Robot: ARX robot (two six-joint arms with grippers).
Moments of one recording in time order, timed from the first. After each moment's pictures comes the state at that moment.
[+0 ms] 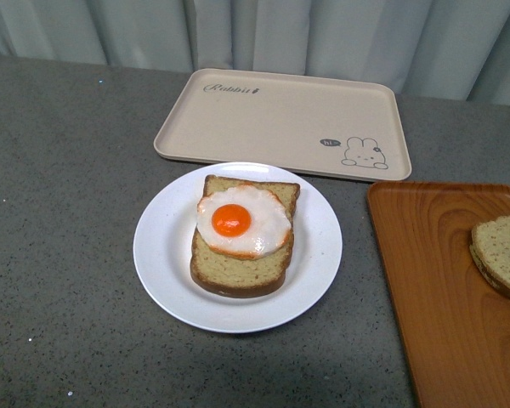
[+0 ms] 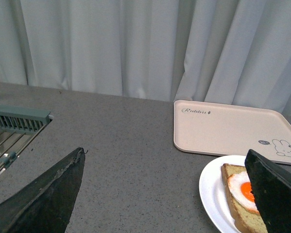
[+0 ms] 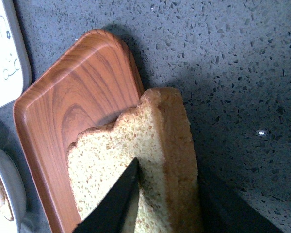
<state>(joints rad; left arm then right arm) 0.00 0.00 0.02 0.00 0.00 0.00 -0.50 2.23 1.20 -0.27 -0.68 0.02</state>
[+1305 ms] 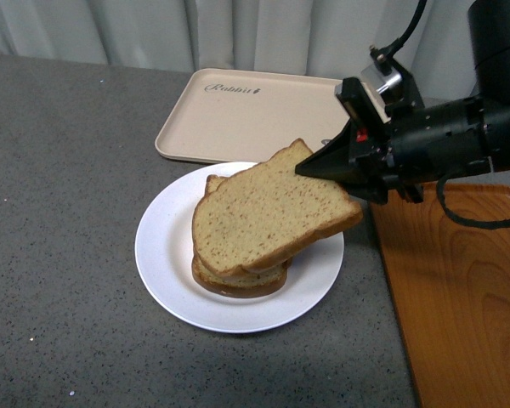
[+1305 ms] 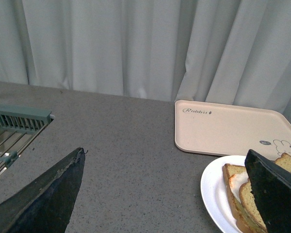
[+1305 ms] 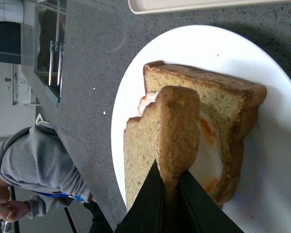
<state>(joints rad) 0.00 0.00 0.02 0.00 0.00 0.00 0.24 2.14 1.03 0.26 -0.80 0.53</state>
